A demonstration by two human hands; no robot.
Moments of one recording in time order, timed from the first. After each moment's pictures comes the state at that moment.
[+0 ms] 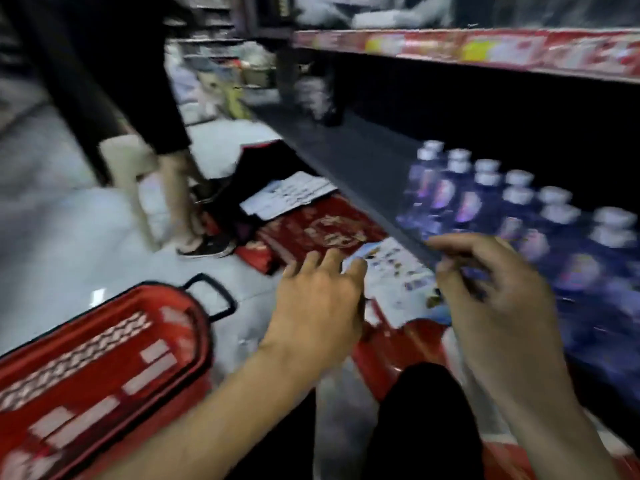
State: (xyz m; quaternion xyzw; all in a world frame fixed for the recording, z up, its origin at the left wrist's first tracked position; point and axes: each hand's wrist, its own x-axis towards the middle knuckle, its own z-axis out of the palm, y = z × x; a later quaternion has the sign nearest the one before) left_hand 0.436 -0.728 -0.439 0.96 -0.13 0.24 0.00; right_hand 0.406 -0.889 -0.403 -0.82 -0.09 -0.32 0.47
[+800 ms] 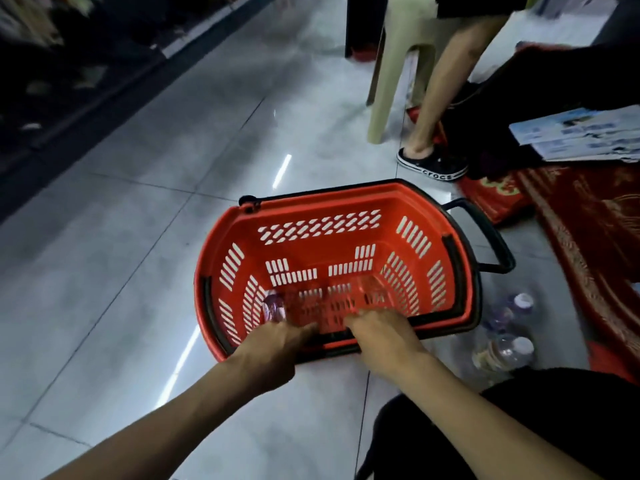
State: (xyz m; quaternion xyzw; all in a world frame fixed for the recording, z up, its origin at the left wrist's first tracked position) left_hand 0.260 -0.338 -0.699 0.98 0.14 -0.11 0.13; right_hand 0.414 -0.469 -0.674 -0.80 -0.57 0.18 -0.08
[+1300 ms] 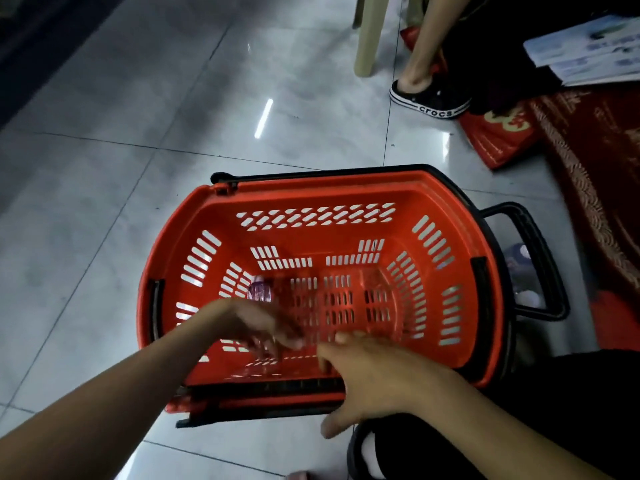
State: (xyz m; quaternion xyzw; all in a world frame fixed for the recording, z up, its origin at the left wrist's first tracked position) left_hand 0.296 -0.285 -0.760 0.62 0.30 -0.50 0.53; right_hand 0.393 -0.491 -0.688 -0.69 -0.57 0.45 -0.01
